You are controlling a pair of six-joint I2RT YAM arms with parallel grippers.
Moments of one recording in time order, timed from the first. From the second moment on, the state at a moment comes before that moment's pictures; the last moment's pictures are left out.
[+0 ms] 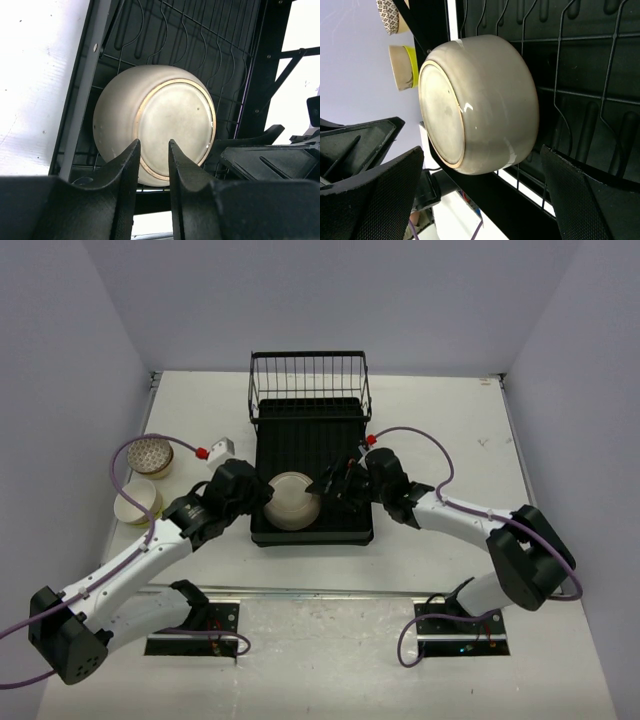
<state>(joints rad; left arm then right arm) -0.66 0.98 0.79 -0.52 -0.34 -1.05 0.68 1.47 0.76 0.16 -0.30 1.12</state>
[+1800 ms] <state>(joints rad) -0.57 1.05 0.75 -0.48 -0.26 -1.01 0.71 1.63 0.87 0.17 -0.30 1.08</state>
